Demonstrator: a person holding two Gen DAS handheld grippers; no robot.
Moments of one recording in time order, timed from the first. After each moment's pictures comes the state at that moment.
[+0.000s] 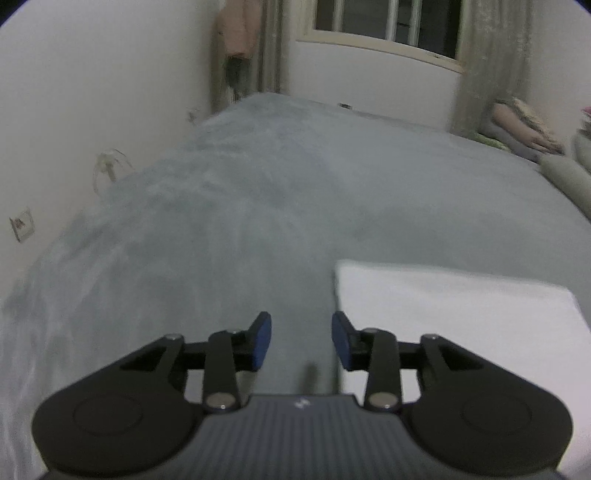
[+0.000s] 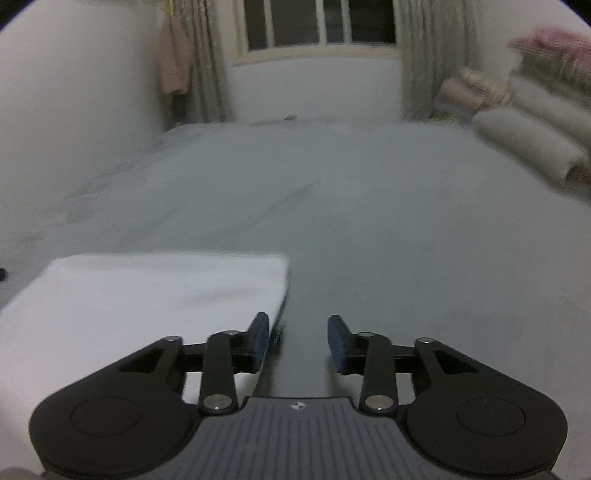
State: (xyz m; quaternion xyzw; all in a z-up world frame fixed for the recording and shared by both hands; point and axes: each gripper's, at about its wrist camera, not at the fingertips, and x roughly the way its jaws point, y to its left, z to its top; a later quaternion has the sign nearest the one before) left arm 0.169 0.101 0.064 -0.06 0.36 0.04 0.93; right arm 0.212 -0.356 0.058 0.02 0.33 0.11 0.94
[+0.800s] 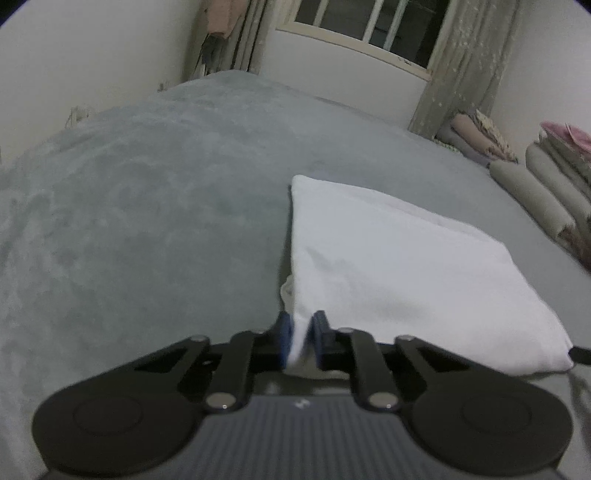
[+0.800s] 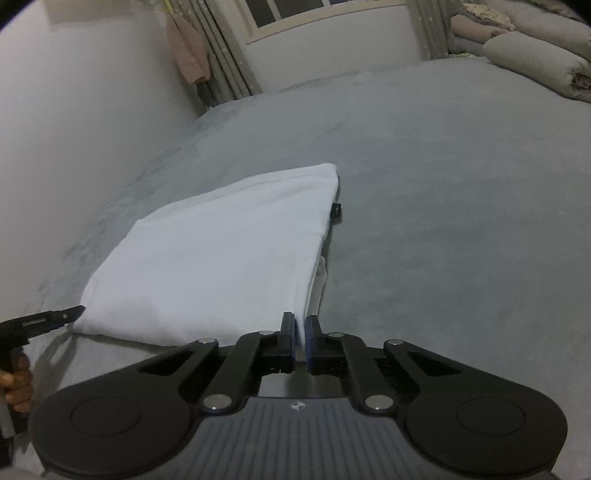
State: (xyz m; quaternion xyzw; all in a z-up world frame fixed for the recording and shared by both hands) left arm 0.101 0.111 0.016 -0.14 0.35 -0.02 0.92; right arm 0.126 -0.372 0.054 0.11 0.37 0.17 0.91
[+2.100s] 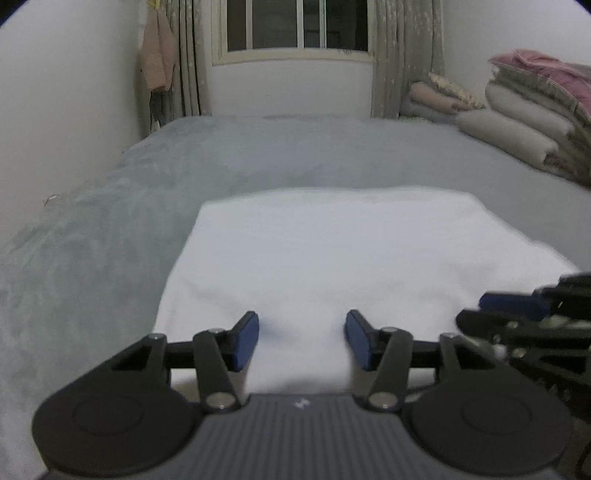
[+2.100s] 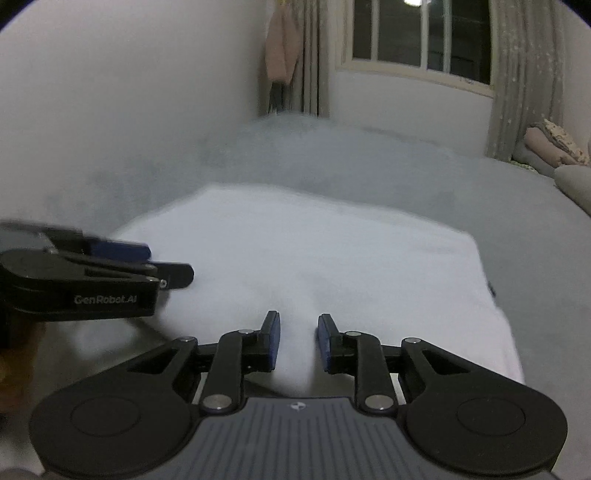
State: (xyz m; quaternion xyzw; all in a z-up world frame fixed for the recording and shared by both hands) left arm 0.097 -0.002 0.013 0.02 0.31 -0.04 0.95; right arm 0.120 -0.204 0.029 -0.09 0.29 0.20 0.93
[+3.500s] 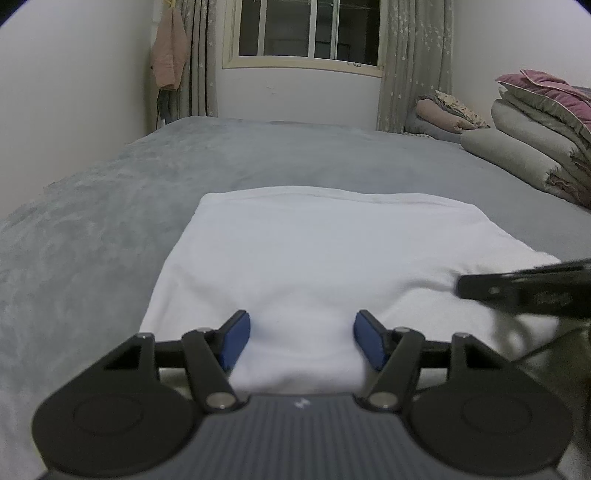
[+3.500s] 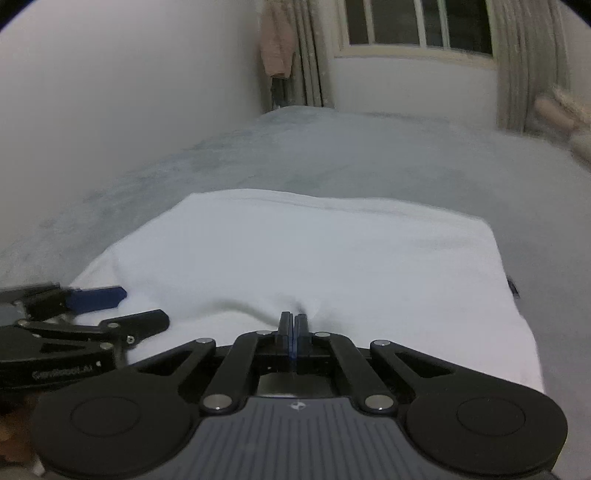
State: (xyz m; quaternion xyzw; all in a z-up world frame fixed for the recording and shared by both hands) left arm 0.099 0.002 -0.001 -0.01 0.30 -0.04 0.95; right arm 0.160 -0.240 0.025 0.00 0.31 0.24 0.92
